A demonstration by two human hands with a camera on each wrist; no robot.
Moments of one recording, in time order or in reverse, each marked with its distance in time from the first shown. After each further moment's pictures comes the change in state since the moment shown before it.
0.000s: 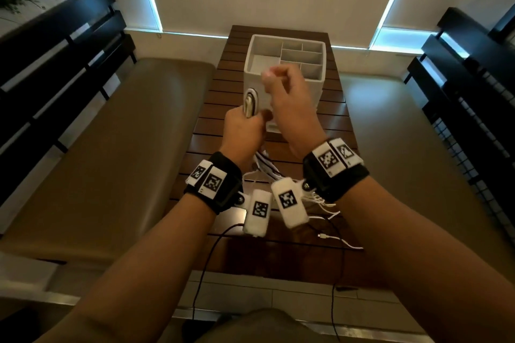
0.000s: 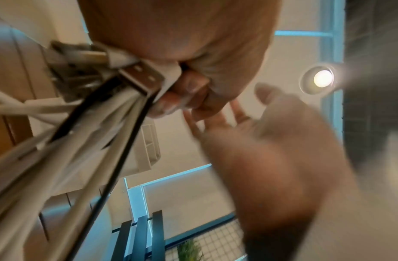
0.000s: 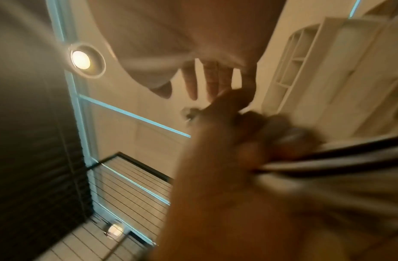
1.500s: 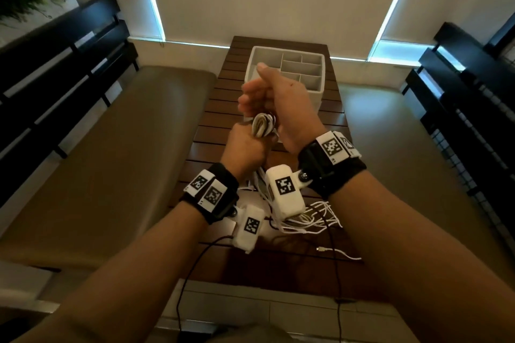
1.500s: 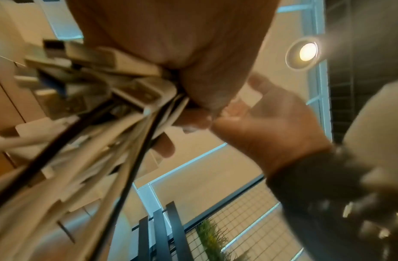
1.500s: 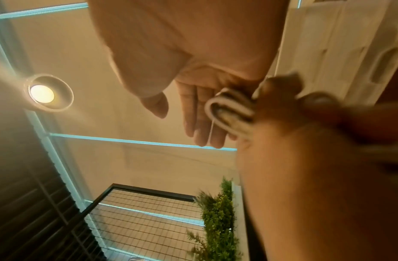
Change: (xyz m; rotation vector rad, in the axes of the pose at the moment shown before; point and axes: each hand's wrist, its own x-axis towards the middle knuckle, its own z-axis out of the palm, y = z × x) left_hand -0.001 0.000 -0.008 0.331 -0.082 0.084; right_hand 0.012 -0.020 0.002 0.337 -0.109 0.262
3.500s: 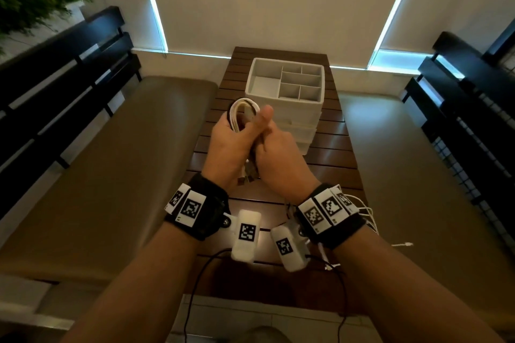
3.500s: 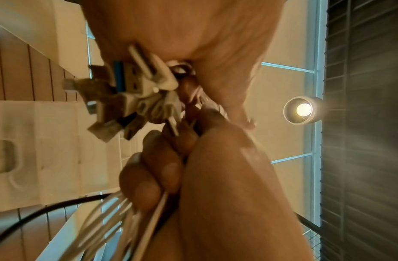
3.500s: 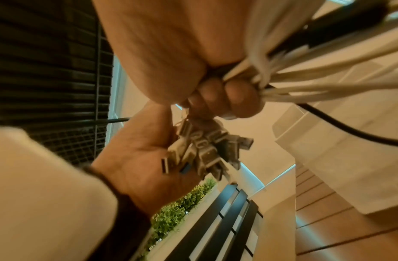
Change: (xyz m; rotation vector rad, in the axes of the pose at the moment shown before) left_hand -0.009 0.026 -0.018 -0.423 0.070 0.036; right_hand -0.028 0.038 -0.001 -0.781 -0.090 -0.339
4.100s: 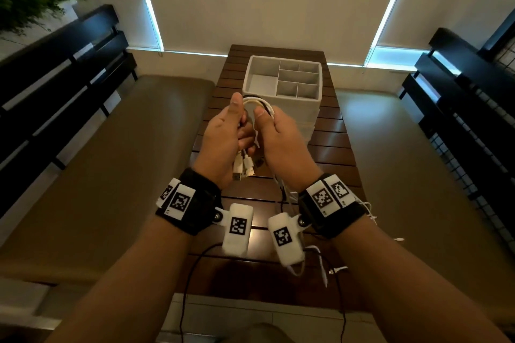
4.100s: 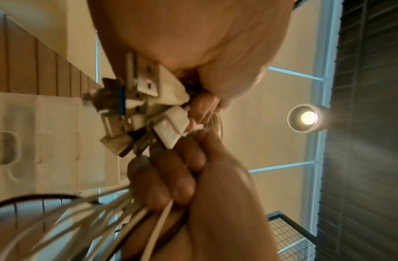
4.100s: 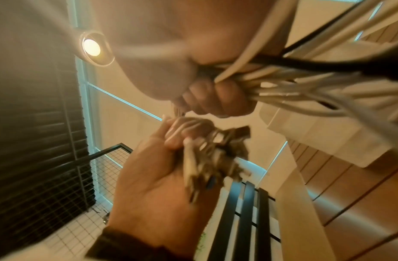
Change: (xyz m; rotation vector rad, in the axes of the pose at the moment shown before) left_hand 0.015 -0.001 -0.010 -0.219 -0.137 -0.106; right_hand 0.013 0.002 -0.004 0.434 0.081 0.125
